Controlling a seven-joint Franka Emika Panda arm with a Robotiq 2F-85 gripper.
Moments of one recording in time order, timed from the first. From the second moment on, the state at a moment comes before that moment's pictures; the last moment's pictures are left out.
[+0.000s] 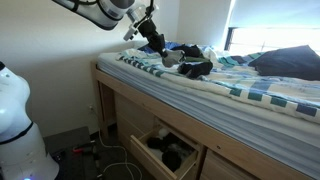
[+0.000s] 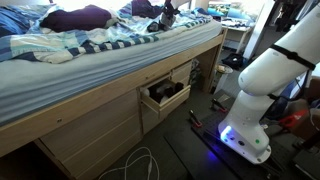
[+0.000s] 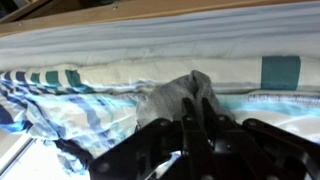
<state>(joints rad) 0.02 -0.34 0.14 -2.20 -0.53 2.30 0.38</state>
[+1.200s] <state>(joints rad) -0.05 0.07 0.08 -2.03 -0.61 2.96 0.36</state>
